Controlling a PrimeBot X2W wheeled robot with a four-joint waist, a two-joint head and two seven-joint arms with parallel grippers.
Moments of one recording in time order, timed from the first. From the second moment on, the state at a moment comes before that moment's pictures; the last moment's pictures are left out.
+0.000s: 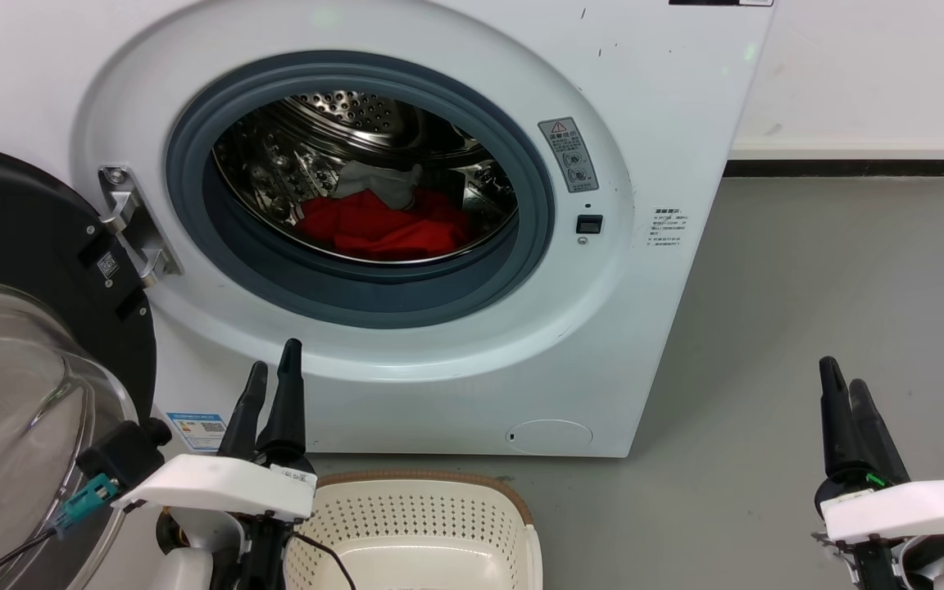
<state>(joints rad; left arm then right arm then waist) -0.13 0.05 -0.02 0.18 -0.87 -0.12 -0.08 -0.04 -0.05 -0.08 0.12 0.83 0.13 -0.09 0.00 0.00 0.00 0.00</state>
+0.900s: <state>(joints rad) -0.15 0.05 -0.09 0.20 -0.51 -0.08 -0.16 -0.02 -0.05 -0.09 0.13 0.42 0.13 -0.16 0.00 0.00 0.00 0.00</state>
